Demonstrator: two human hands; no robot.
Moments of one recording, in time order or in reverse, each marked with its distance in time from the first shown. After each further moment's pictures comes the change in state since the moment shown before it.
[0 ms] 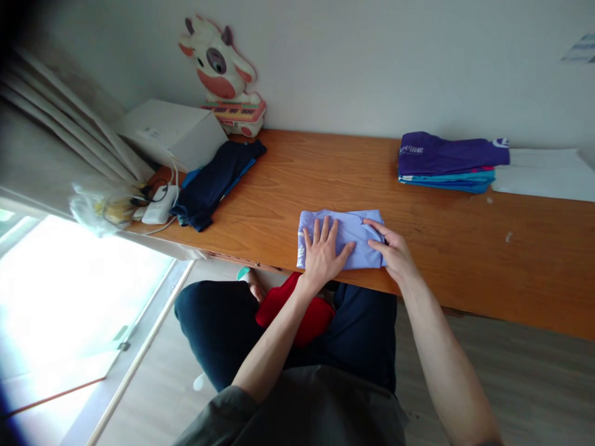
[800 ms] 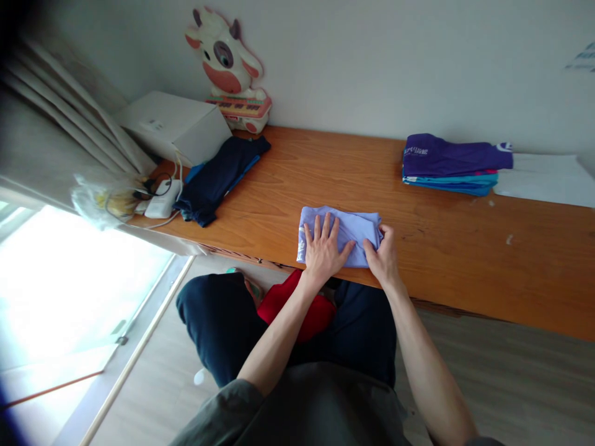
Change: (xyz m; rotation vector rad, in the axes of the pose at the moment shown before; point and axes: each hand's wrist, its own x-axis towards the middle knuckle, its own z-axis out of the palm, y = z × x) left_hand -0.001 -0.007 -0.001 0.143 0.015 0.025; right_hand -0.005 0.046 0.025 -0.532 0.326 -0.202
